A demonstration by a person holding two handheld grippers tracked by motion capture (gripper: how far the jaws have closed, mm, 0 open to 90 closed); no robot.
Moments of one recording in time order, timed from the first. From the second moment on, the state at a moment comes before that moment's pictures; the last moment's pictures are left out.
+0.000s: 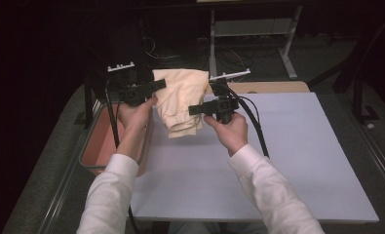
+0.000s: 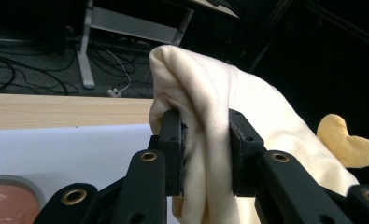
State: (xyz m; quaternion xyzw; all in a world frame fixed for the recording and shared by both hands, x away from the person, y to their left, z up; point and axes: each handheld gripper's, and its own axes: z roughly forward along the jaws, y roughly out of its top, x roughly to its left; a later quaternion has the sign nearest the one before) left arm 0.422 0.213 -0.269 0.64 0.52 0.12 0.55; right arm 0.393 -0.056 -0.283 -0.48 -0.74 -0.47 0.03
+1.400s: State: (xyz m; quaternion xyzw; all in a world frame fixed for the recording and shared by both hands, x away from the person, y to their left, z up) left arm 0.400 0.307 -0.263 0.61 0.53 0.16 0.56; right arm 0.394 0.040 -0.276 -0.44 -0.76 -0.47 0.05
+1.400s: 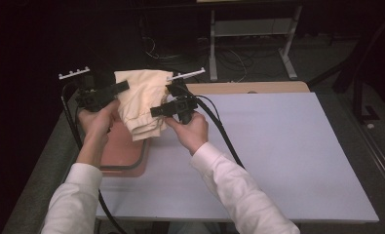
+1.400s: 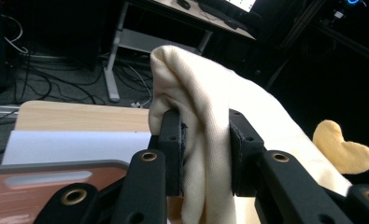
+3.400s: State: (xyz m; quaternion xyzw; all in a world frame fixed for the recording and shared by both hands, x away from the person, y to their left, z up) left arm 0.389 0.383 -0.309 0.59 0.58 0.17 0.53; right arm 0.392 0.128 -0.327 -0.42 -0.78 -0.47 0.07
